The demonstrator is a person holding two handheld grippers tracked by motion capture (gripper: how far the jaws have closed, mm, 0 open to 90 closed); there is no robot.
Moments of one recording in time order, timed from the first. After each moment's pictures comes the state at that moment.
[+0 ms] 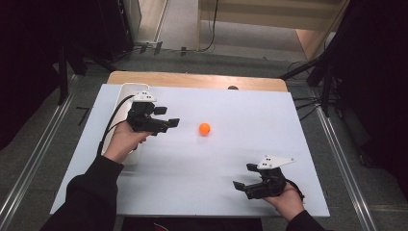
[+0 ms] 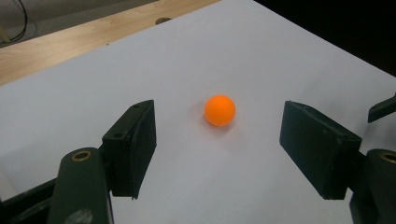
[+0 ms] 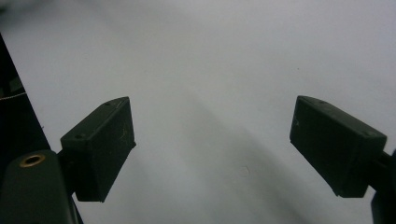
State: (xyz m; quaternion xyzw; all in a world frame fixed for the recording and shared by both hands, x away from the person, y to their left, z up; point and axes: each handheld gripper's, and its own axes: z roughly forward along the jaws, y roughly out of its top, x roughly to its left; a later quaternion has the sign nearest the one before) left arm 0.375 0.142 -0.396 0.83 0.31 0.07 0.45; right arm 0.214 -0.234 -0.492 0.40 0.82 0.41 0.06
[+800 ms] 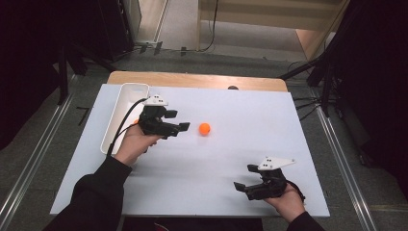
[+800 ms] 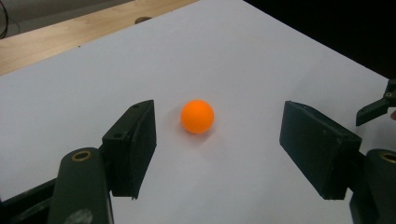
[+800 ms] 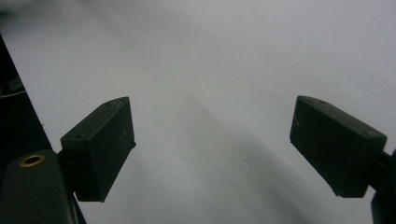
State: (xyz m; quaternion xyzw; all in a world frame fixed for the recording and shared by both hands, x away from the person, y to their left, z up) left arm 0.368 0.114 -0.404 0.83 0.31 0.06 0.46; right arm 0.211 -0.235 -0.492 0.41 0.81 0.41 0.06
